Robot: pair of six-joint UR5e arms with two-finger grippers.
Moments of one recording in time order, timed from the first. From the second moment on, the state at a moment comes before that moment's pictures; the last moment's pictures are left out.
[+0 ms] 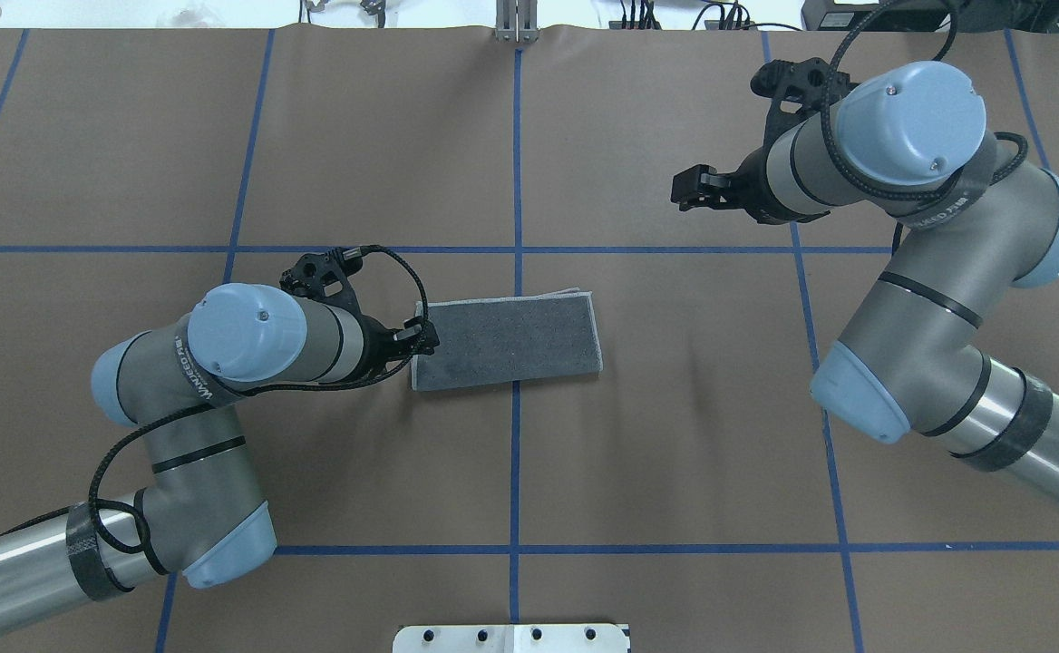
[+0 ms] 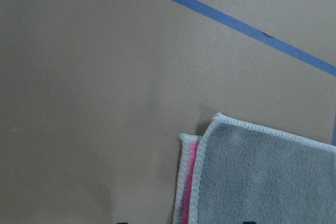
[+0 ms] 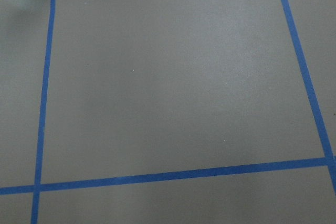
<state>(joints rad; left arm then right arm) -0.48 -2.03 -1.67 -2.08 -1.73 -1.64 0.77 -1.14 1.85 -1.37 1.82 1.20</state>
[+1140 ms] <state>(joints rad) -0.44 -2.02 -1.68 -2.10 -1.73 -1.82 0.77 -1.14 1.85 -1.37 1.81 1.20</state>
